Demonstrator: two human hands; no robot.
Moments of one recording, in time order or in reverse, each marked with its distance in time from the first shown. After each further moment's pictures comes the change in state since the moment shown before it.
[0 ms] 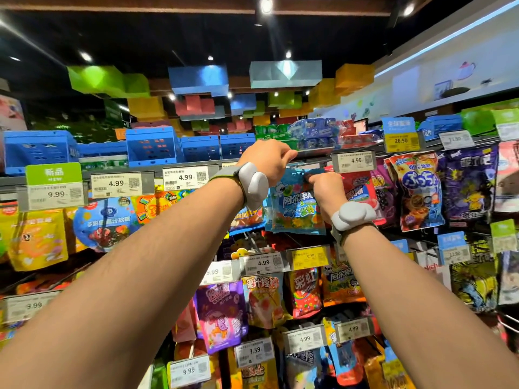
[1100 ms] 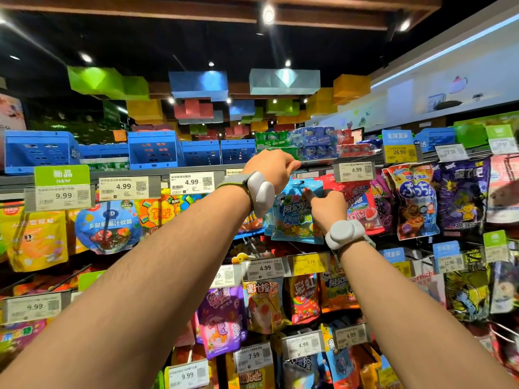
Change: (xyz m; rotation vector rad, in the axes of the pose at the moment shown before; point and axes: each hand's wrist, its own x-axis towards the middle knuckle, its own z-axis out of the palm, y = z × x) left_hand -0.007 0.005 -0.003 -0.029 -0.034 -0.039; right_hand -0.019 0.023 0.016 0.104 0.145 0.076
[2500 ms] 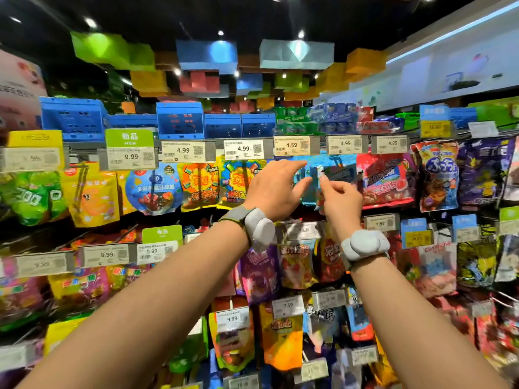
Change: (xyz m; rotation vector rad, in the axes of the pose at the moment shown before) left_hand -0.127 -0.061 0.009 -0.083 0.231 0.120; right_hand -0.115 -0.020 0.041 0.267 0.081 0.049
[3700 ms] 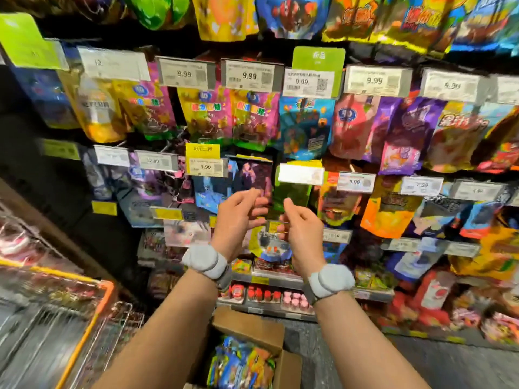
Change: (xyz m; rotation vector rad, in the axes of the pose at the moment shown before) left_hand -0.402 -0.137 -0.050 -1.062 0.203 -1.392; right_hand -0.375 0.150 0.145 0.119 -0.492 0.653
